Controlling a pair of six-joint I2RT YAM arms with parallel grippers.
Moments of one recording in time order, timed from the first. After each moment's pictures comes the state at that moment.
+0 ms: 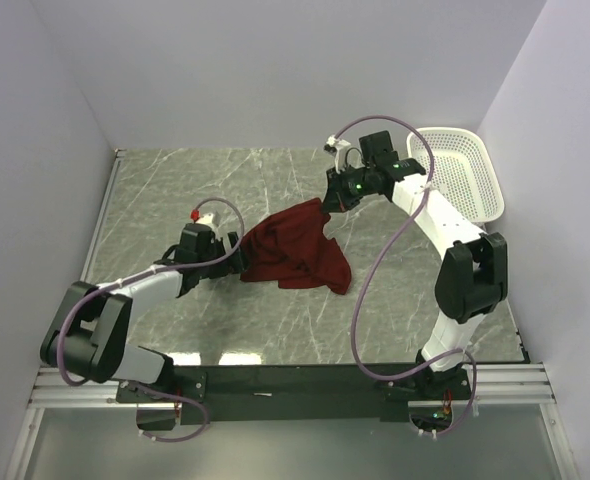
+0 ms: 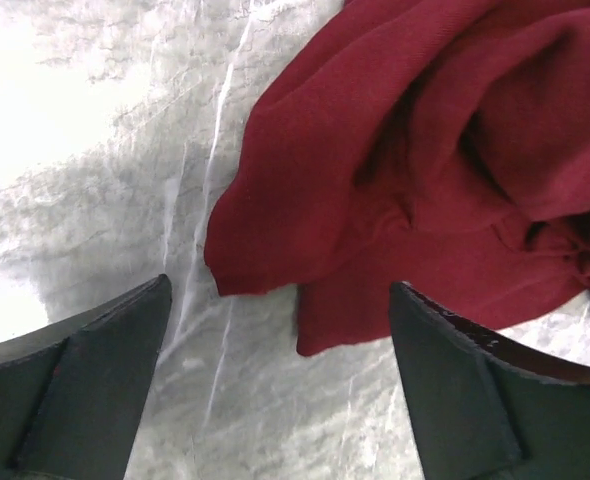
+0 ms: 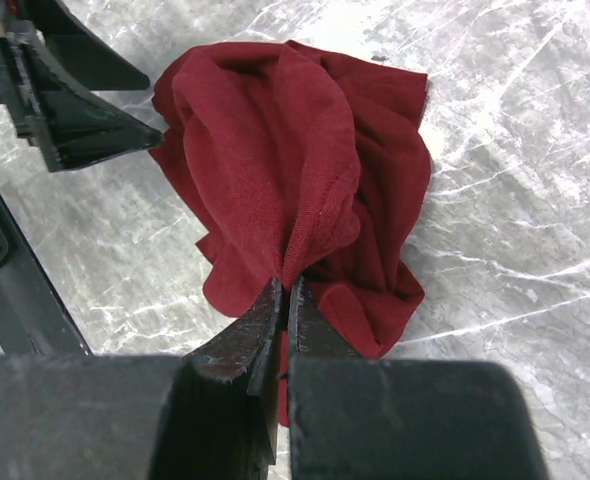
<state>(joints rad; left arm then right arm) -0.33 1.38 0.56 0.08 0.11 -0.51 0.33 1.77 1.56 -0.67 -0.63 -0.15</state>
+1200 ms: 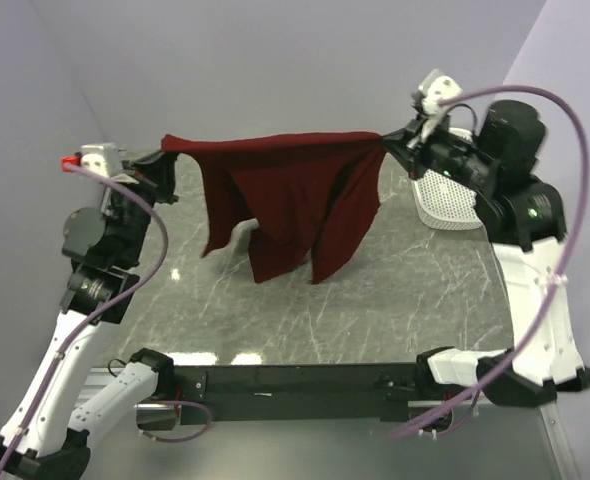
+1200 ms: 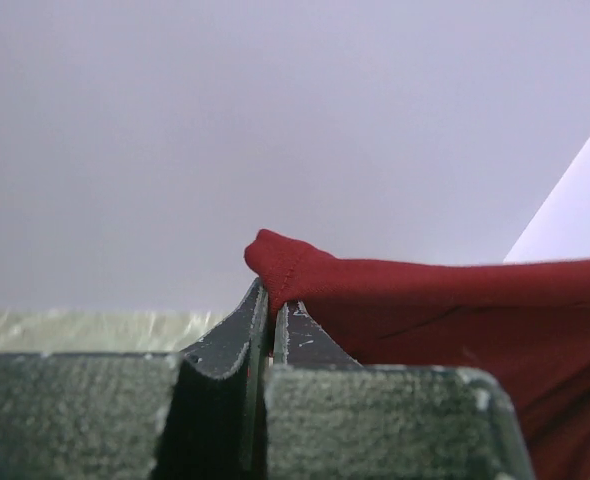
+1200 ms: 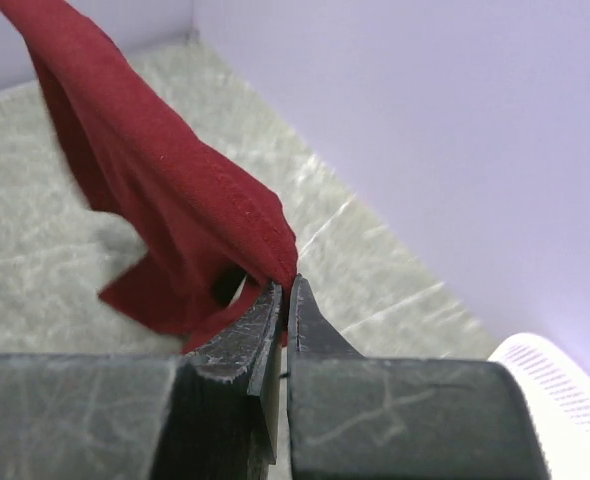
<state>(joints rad) -0.34 0.80 1.05 0.07 -0.14 -0.28 0.27 1.28 1.92 -0.81 -0.49 -0.34</state>
